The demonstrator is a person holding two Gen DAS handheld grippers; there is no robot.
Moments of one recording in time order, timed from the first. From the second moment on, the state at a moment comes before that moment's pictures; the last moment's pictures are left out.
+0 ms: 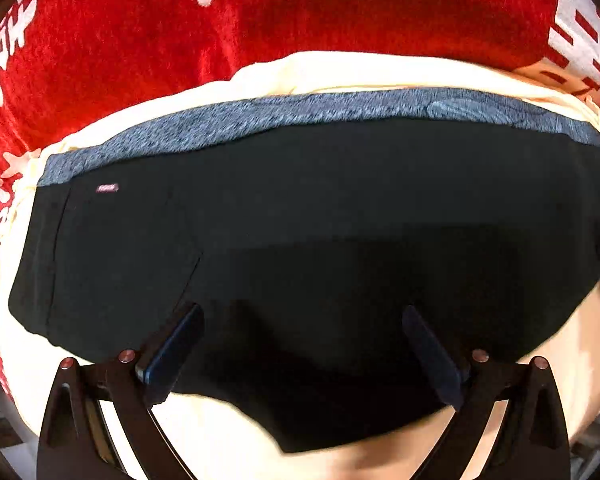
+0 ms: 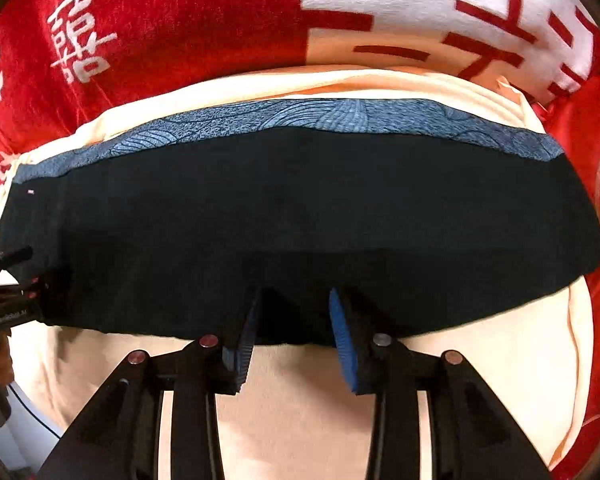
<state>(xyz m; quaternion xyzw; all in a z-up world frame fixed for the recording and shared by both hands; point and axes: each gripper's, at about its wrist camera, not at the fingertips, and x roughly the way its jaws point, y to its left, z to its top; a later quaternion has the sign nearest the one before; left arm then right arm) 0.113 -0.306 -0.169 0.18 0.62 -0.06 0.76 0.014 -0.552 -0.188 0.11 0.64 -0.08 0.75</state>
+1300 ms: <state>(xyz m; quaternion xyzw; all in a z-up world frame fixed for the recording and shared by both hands) 0.086 -0.104 -0.022 0.23 0.61 -0.02 0.76 0.004 -0.479 0.038 0.15 0.64 -0.04 0.75</state>
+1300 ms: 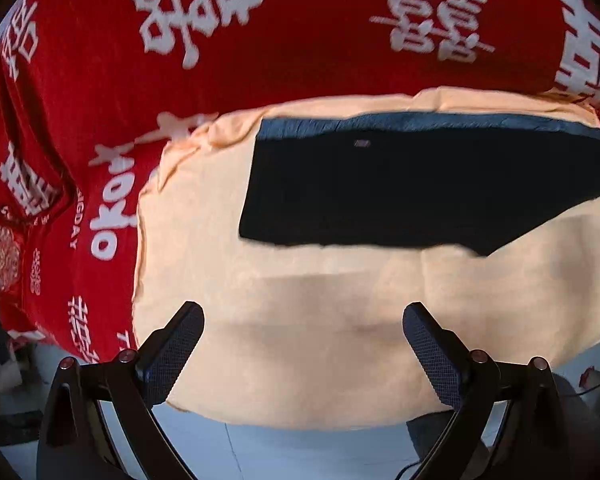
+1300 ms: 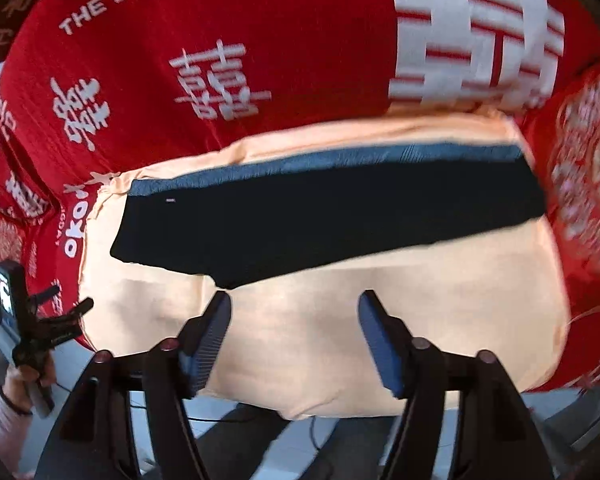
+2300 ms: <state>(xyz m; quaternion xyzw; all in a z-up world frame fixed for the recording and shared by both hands) 0.155 -0.516 -0.225 0.21 0.61 -0.07 0.76 0.037 -0.788 -0.174 0.22 0.63 -0.15 0.73</state>
